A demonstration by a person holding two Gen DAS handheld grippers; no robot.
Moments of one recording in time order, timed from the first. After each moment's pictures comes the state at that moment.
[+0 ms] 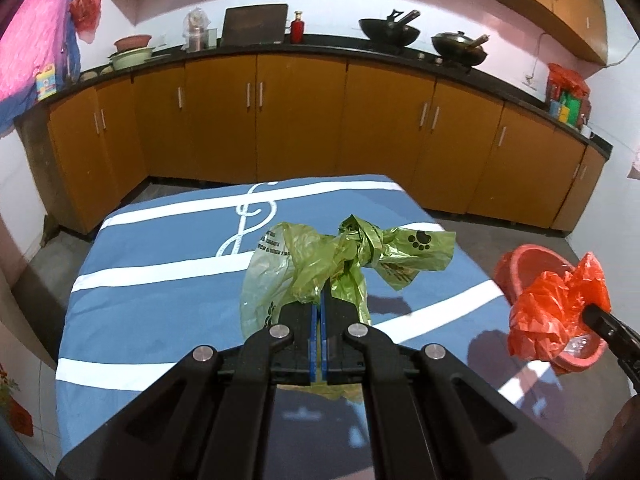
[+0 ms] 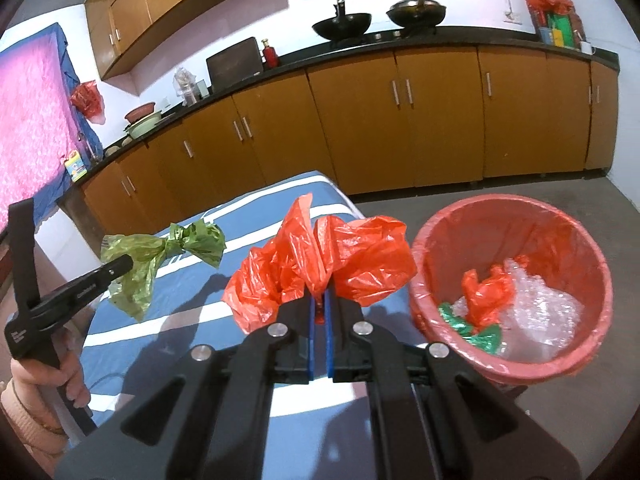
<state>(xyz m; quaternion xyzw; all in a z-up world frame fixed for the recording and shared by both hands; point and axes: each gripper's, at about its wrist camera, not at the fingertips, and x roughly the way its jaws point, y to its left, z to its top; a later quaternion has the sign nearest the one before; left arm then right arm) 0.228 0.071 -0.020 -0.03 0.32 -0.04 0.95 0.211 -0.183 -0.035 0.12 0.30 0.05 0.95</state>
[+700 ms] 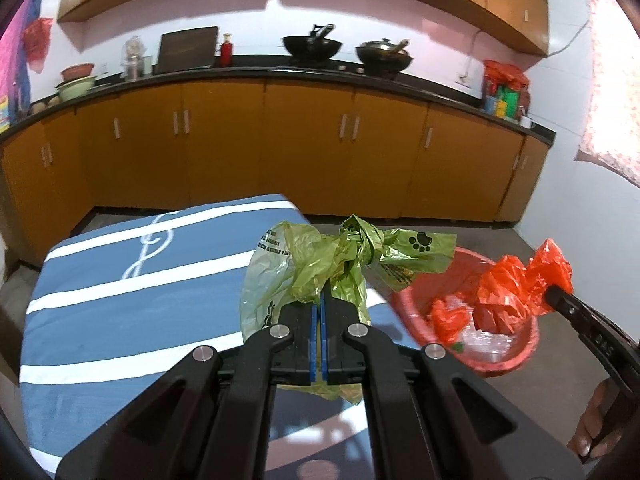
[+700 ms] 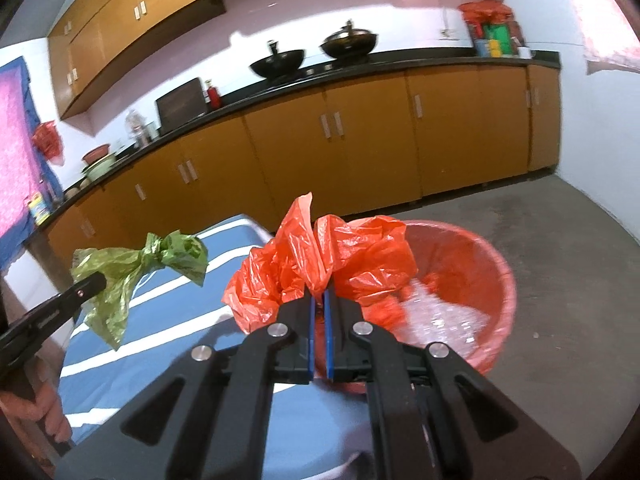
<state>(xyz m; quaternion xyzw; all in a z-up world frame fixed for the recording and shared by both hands) 0.197 -0.045 0.006 -0.02 0.29 -0.14 0.95 0.168 -0.283 -0.015 0.14 0.25 -0.05 0.96</state>
